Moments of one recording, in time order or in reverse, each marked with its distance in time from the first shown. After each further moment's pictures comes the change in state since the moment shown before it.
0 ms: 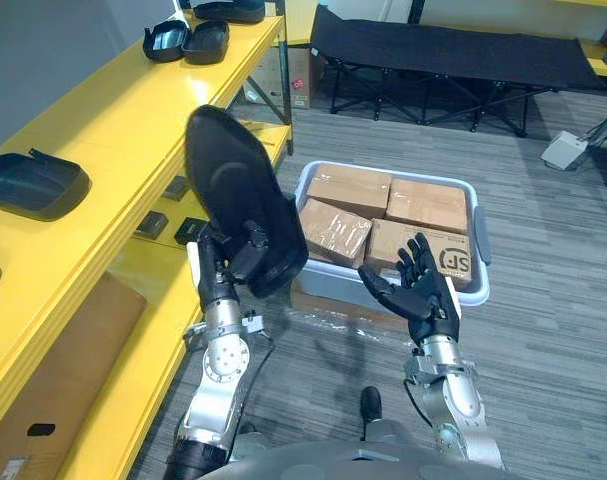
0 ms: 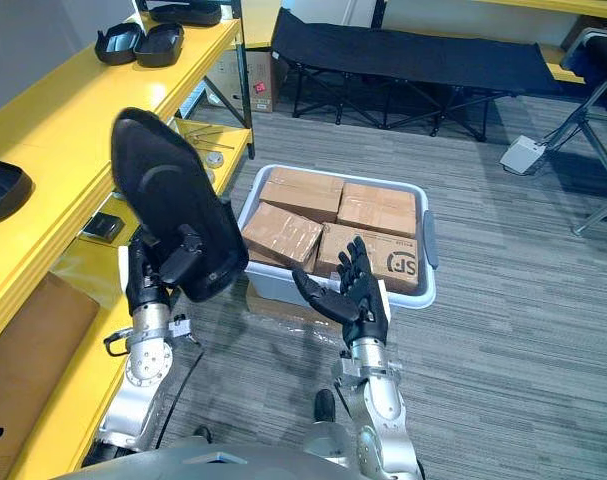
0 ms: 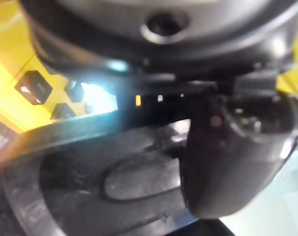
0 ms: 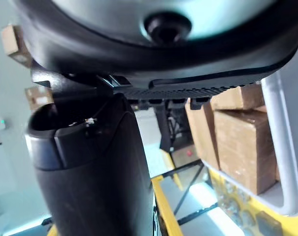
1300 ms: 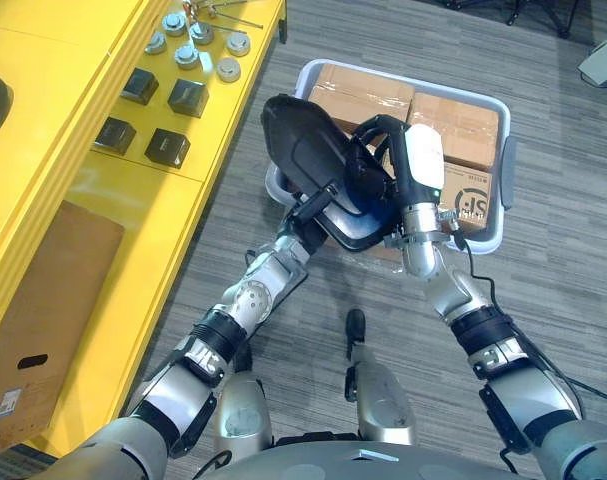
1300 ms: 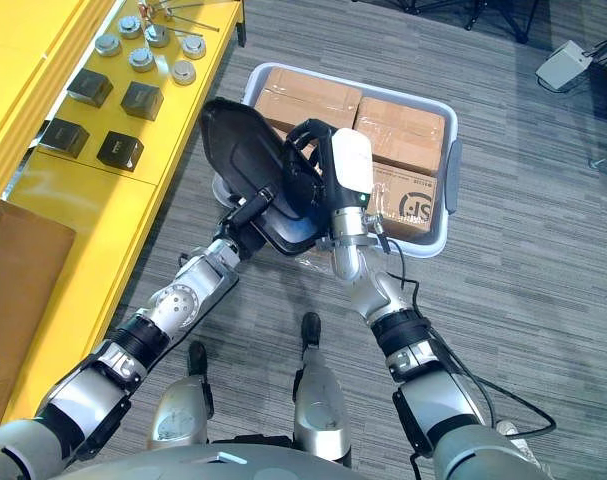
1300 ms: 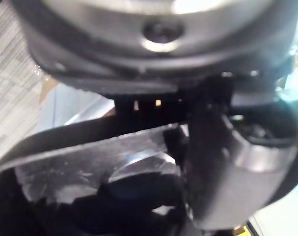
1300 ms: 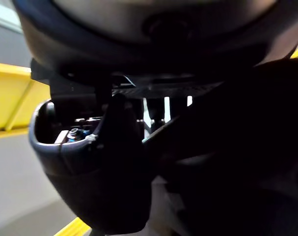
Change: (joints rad) left arm -0.717 0.142 -0.339 0.566 -1.267 0.201 -0.418; right arm -0.812 -0.247 0.215 0.393 -0.917 0.038 -0.533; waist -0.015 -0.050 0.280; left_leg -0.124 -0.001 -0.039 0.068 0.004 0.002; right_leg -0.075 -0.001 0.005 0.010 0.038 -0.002
